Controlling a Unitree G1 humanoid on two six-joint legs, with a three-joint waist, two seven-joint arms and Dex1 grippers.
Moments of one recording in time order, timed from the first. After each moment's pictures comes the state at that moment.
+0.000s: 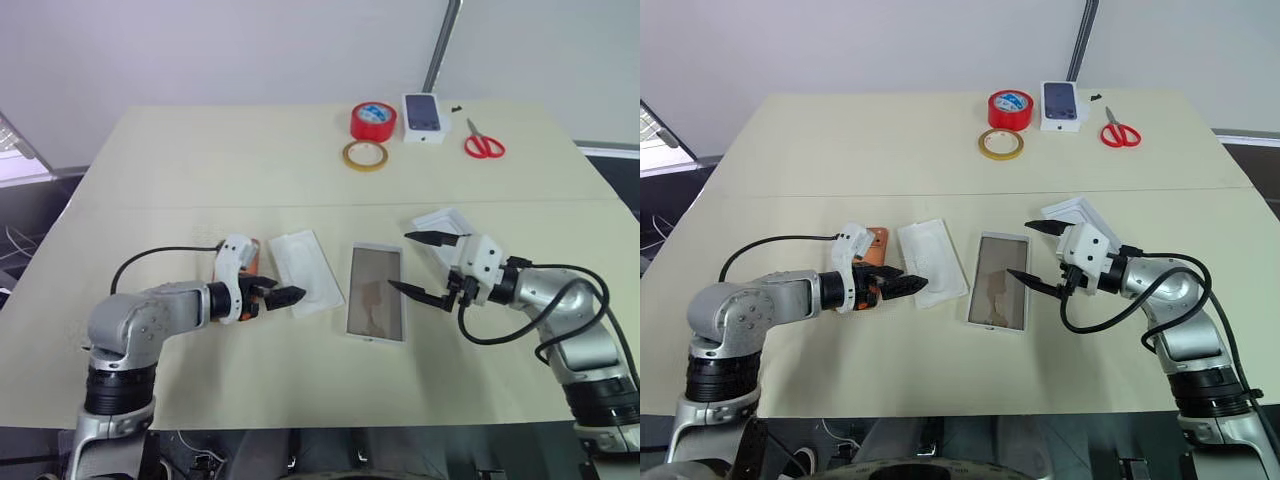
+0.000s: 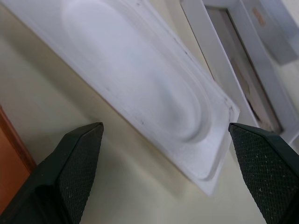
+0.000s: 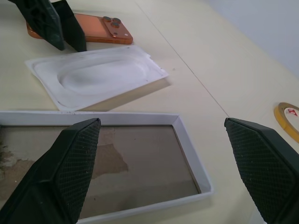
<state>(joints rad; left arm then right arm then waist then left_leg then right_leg) -0.36 0.35 0.17 -0.30 -0.73 1.41 -0.40 -0.21 -0.70 -0.01 -0.08 0.27 -0.03 1.00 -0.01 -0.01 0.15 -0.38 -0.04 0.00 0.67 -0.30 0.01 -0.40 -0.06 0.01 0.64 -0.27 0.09</state>
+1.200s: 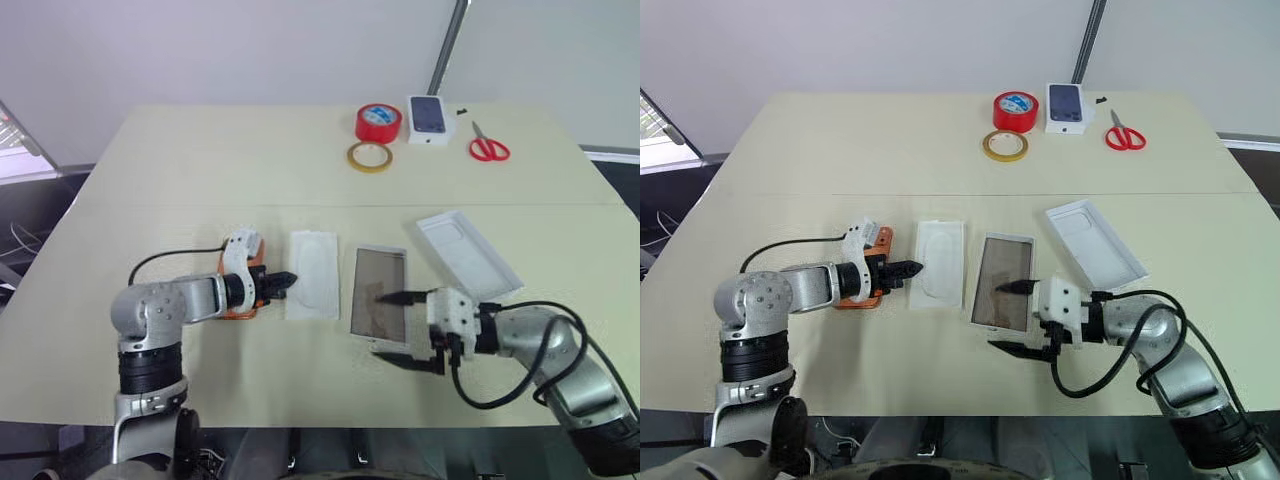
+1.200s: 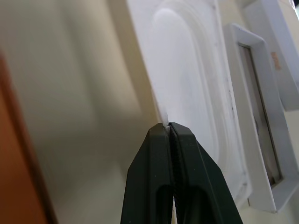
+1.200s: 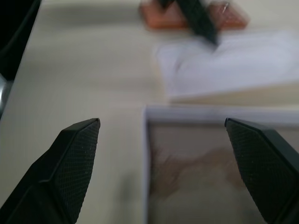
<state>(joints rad) -0.44 0.23 0.23 -0.20 -0.70 1.43 -0.33 -0.02 -0.77 0.14 -0.28 0.26 0.10 1.10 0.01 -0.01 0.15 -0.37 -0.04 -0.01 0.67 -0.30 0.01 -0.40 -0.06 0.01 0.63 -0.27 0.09</state>
